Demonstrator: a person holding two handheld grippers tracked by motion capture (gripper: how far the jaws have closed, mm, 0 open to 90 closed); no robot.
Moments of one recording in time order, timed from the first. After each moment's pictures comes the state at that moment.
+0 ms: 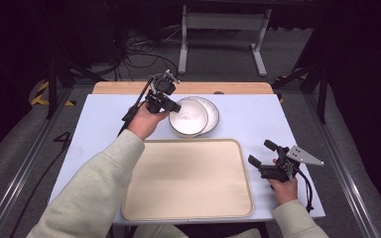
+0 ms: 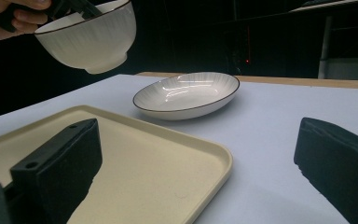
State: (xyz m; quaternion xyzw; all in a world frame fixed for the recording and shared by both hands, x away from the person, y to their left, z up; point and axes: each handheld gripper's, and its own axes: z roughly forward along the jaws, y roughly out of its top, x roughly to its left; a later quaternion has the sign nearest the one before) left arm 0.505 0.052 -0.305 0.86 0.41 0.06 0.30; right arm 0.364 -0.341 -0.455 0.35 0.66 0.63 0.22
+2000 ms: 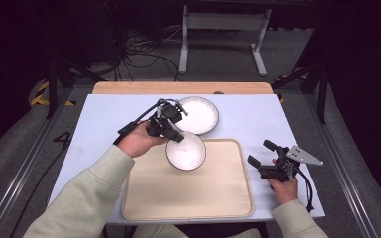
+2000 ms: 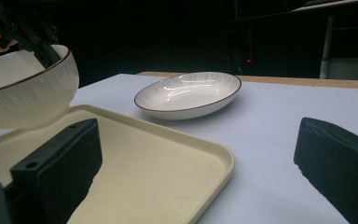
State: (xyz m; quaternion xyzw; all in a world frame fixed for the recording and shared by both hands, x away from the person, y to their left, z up) left arm 0.457 0.041 -0.336 0.94 0.27 0.00 0.21; right arm 0.364 -0.340 -0.455 0.35 0.66 0.63 0.22
